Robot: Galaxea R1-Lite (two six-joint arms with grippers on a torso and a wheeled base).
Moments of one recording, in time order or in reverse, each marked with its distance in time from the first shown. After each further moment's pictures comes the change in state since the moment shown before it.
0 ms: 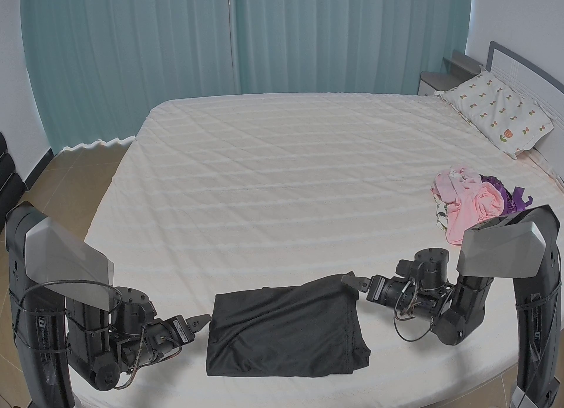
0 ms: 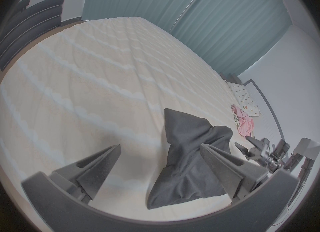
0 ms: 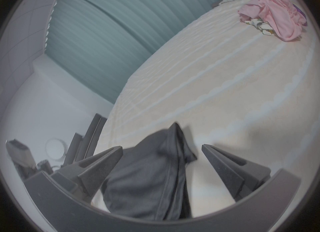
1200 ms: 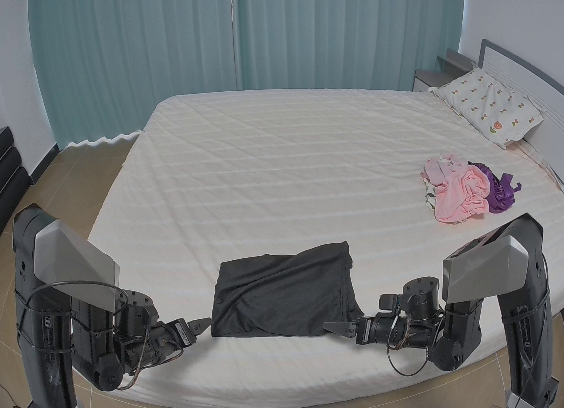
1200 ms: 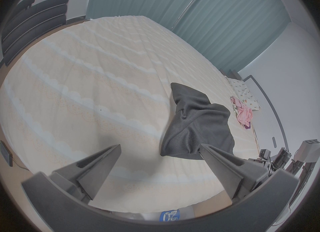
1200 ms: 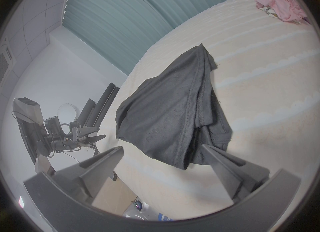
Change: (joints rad) left arm -0.002 0.036 -0.009 0.000 0.009 0.002; right arm 0.106 0.055 0.168 -0.127 0.136 -0.139
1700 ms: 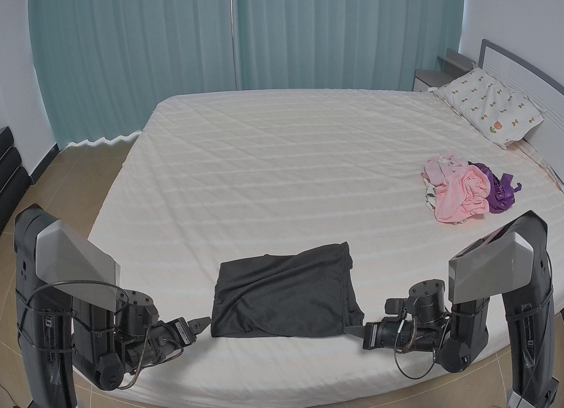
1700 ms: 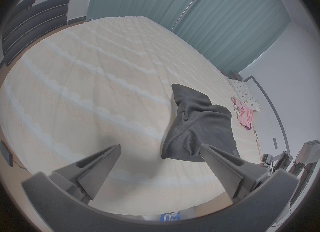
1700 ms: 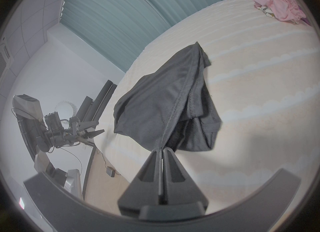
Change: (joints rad) left arm 0.002 0.006 -0.008 0.000 0.005 0.000; right arm -0.009 -0.021 0.056 0.008 0.000 -0.022
